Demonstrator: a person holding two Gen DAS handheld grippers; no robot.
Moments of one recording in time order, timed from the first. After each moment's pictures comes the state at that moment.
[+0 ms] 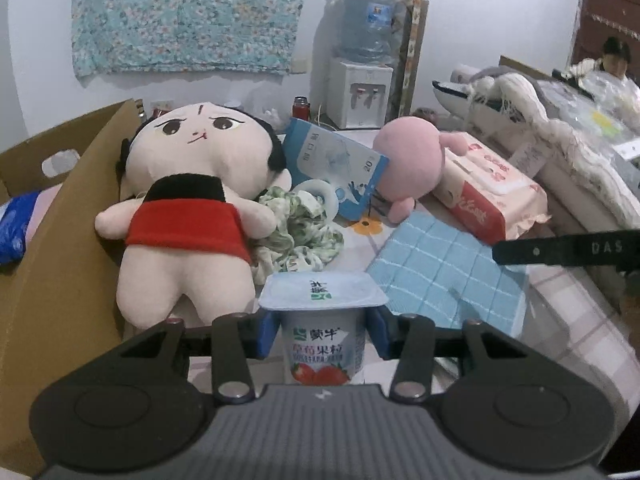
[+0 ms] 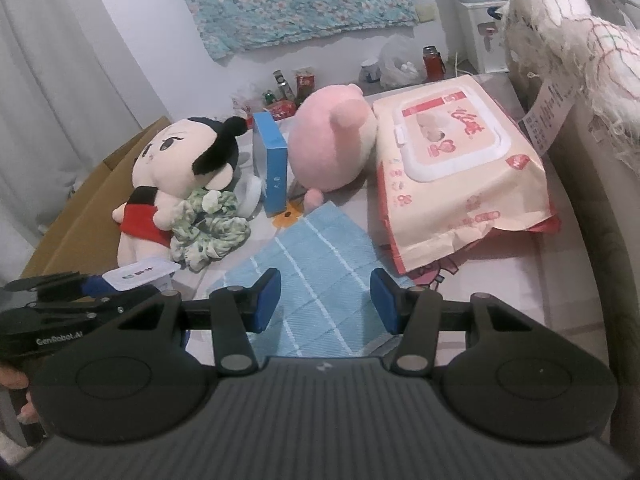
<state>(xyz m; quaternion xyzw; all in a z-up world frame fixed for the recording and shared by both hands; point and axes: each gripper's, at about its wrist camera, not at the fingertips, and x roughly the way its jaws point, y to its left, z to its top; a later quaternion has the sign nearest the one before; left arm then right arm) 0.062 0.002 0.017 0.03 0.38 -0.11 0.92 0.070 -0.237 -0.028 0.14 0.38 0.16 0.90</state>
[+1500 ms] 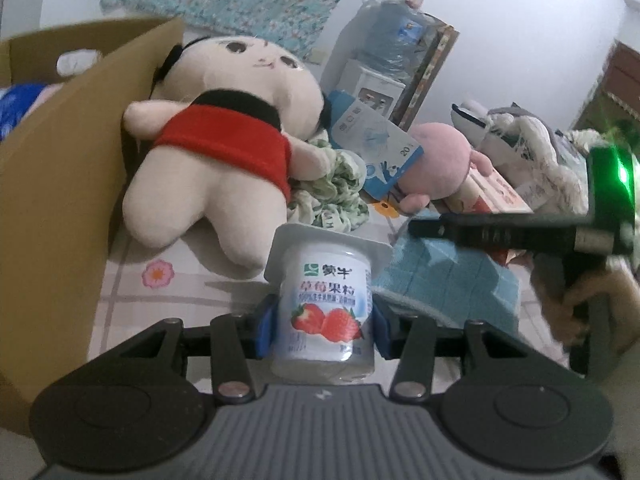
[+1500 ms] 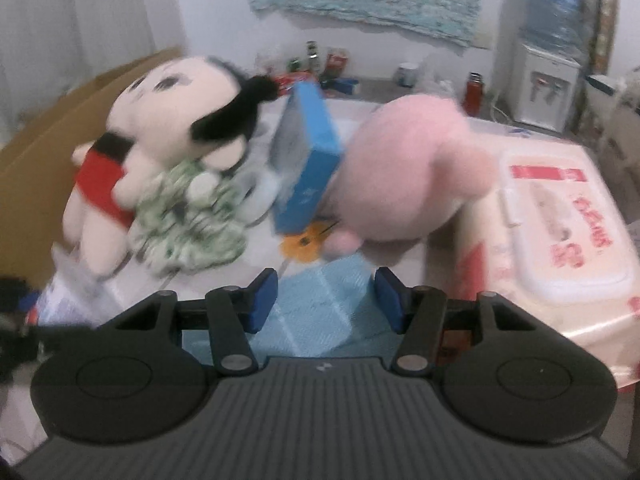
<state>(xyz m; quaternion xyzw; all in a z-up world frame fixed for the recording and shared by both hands) 0.061 0.051 -0.021 -0.12 0.39 -0.13 0.90 0.145 -0.151 -0.052 -0.03 0.39 0.20 0.90</state>
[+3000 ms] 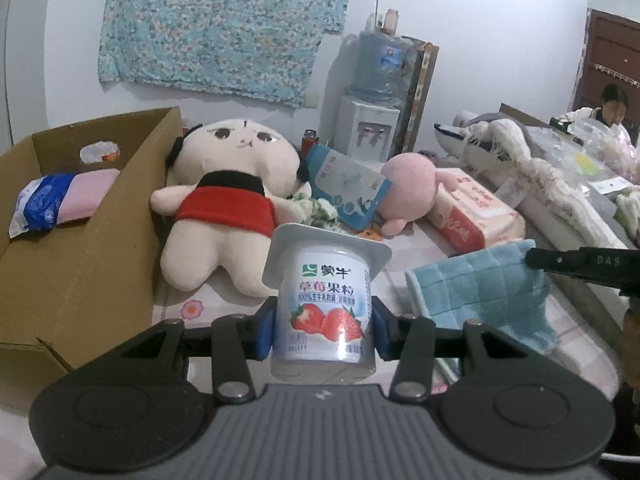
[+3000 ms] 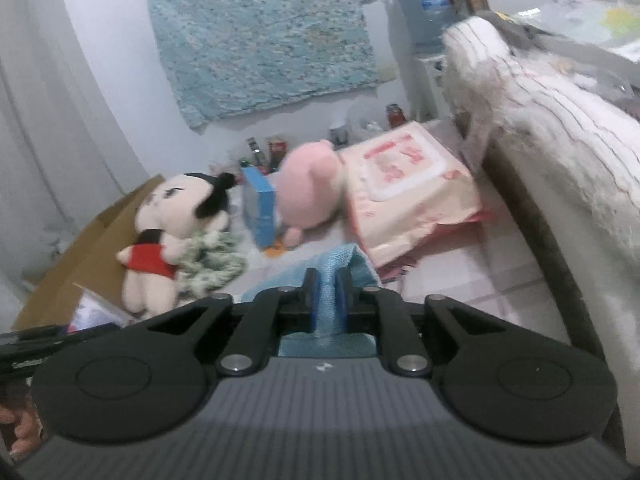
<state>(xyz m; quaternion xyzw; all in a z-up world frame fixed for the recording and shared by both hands) 0.004 0.032 0.029 -0.03 0.33 -0.10 0.94 0.000 -0.253 -0.020 0.17 0.29 0.09 0.94</state>
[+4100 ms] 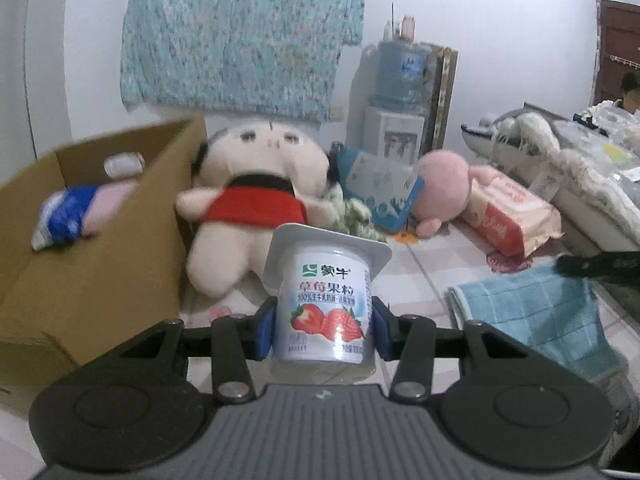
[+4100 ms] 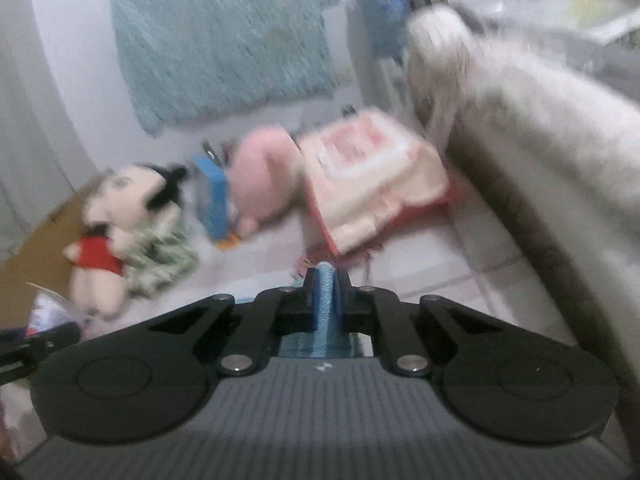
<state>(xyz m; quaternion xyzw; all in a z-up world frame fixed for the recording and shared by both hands) 0.002 0.029 0.012 0.01 0.30 -0.05 0.95 -0.008 -0.235 -0.036 0.16 0.27 0.02 0.95</state>
